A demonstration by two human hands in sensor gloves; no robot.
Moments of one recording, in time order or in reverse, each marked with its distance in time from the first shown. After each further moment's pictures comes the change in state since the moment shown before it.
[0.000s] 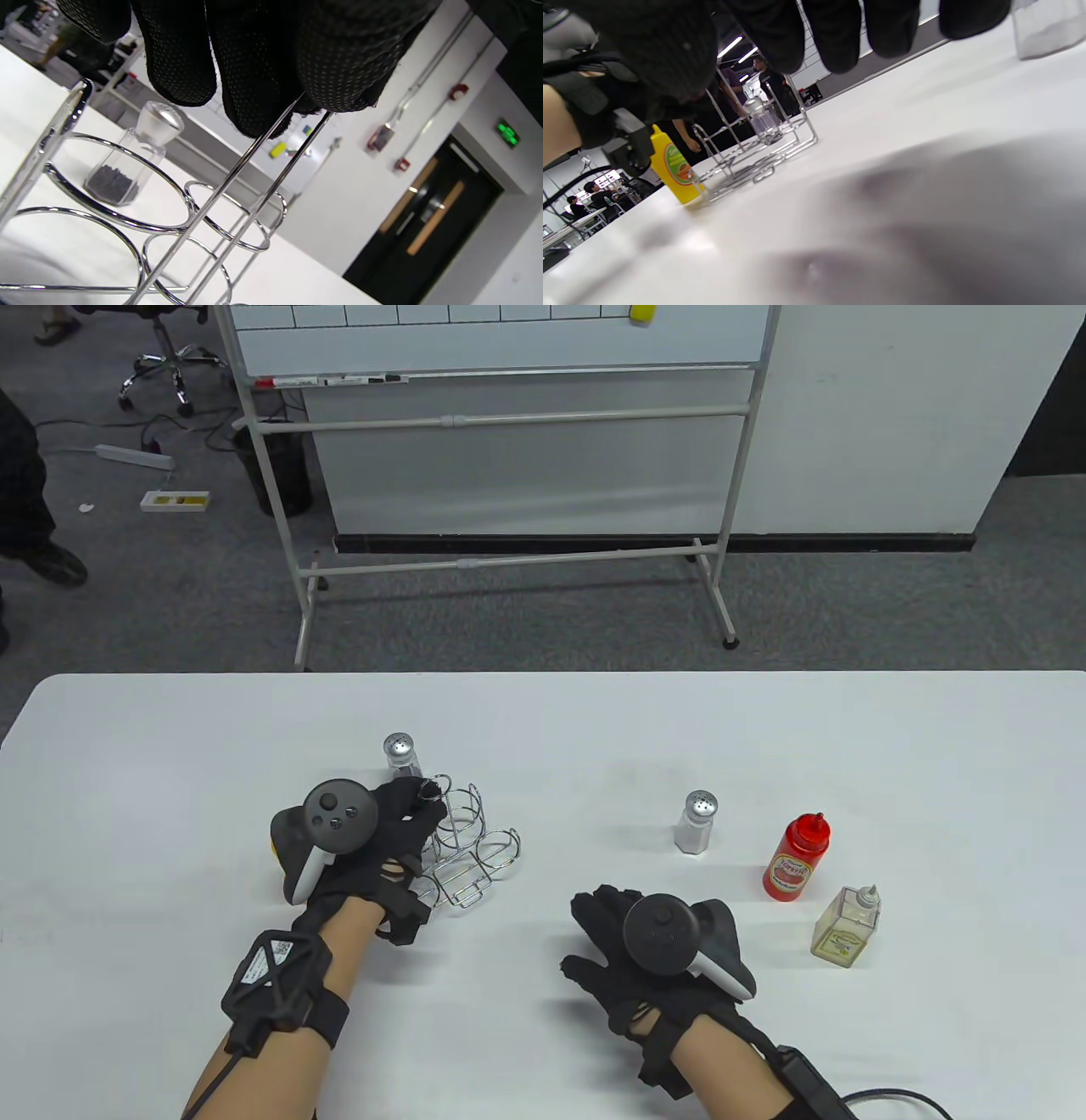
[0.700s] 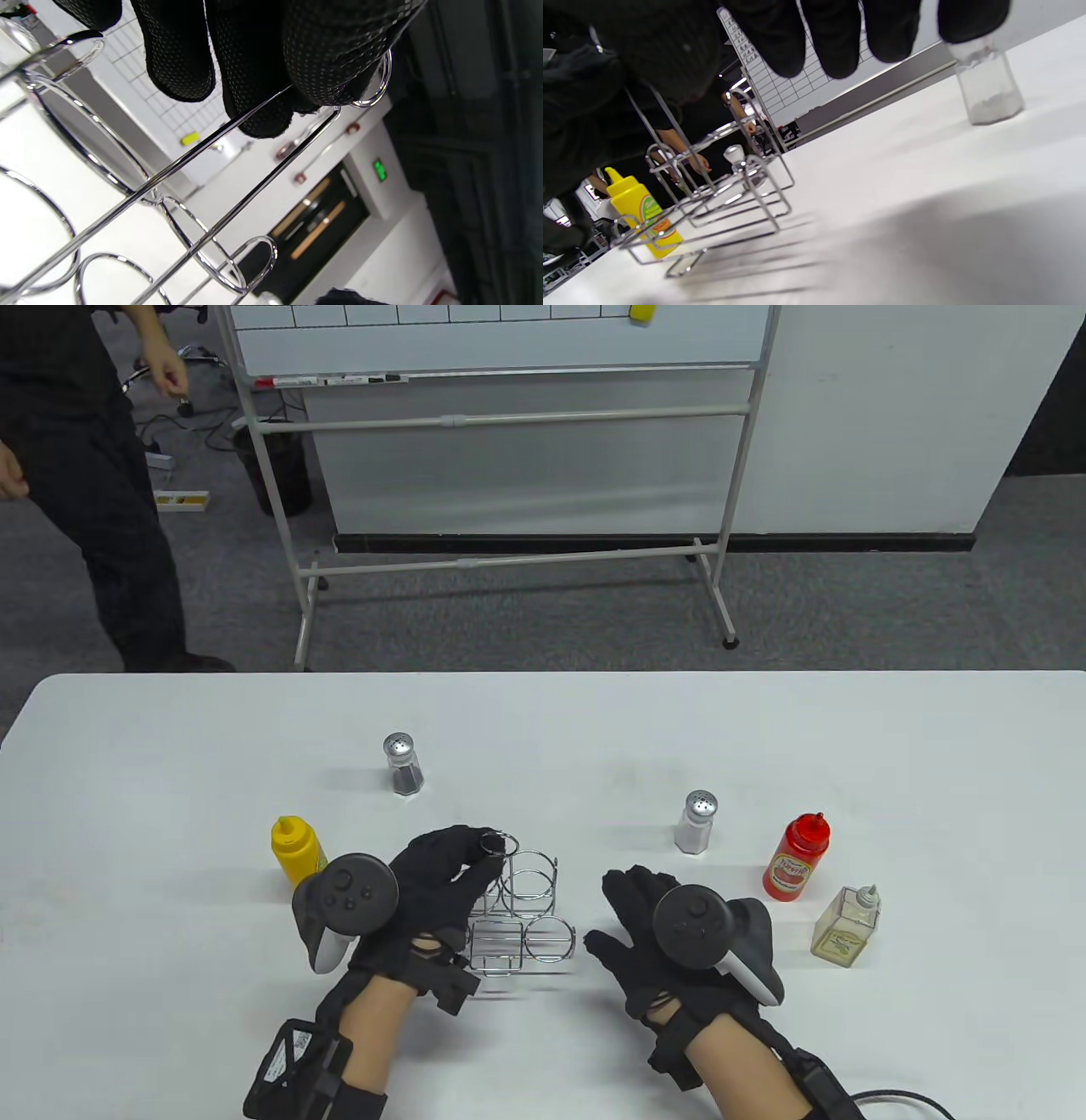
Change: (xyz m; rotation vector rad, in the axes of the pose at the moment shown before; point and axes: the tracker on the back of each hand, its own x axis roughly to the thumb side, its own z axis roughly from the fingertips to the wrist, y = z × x) left_hand 0.055 -0.022 0.065 0.047 -0.255 0.314; right_hand -0.001 -0.034 0.016 -0.142 0.082 -0.005
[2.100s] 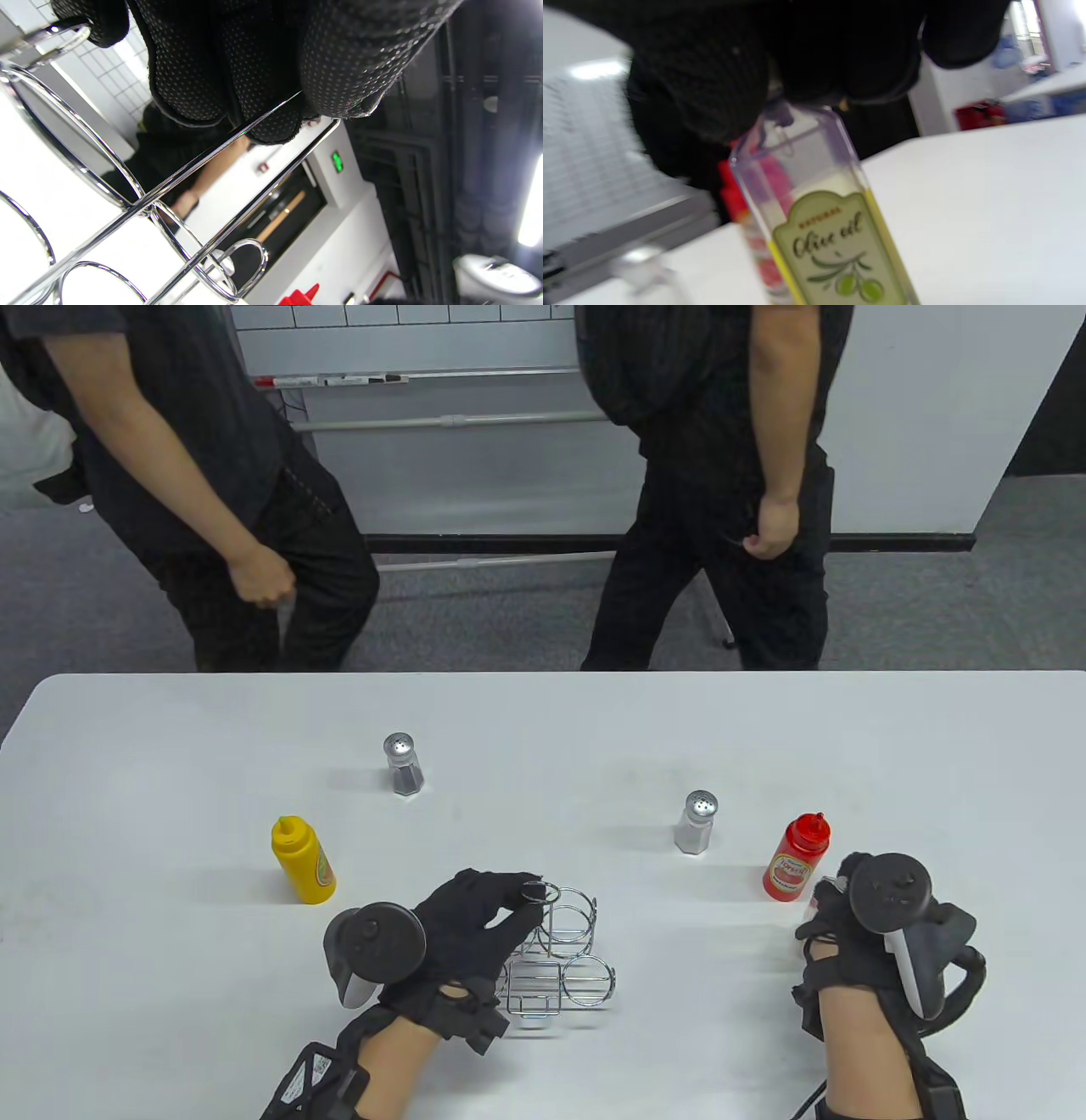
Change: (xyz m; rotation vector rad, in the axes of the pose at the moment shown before) left_hand 0.015 -0.026 0.021 -0.050 -0.120 0.043; right_hand -0.076 -0.123 0.052 -0.521 0.588 0.198
